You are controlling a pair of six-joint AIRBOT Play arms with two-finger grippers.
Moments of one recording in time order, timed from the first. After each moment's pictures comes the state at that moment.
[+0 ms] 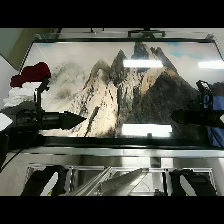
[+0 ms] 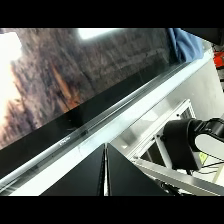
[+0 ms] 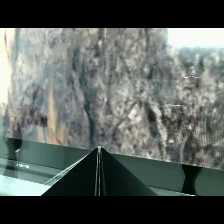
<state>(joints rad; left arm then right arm) -0.02 -0.69 0.82 0.64 -1.36 -1.25 -0.05 -0.77 0.82 -1.16 1.22 1.47</state>
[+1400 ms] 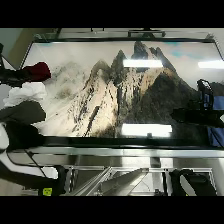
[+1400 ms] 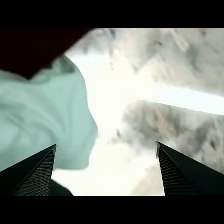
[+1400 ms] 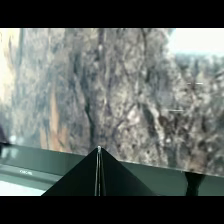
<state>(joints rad) 0.44 -1.70 1.78 1.30 -1.13 -1.24 -0.05 -0.77 0.82 -1.15 1.20 1.47</state>
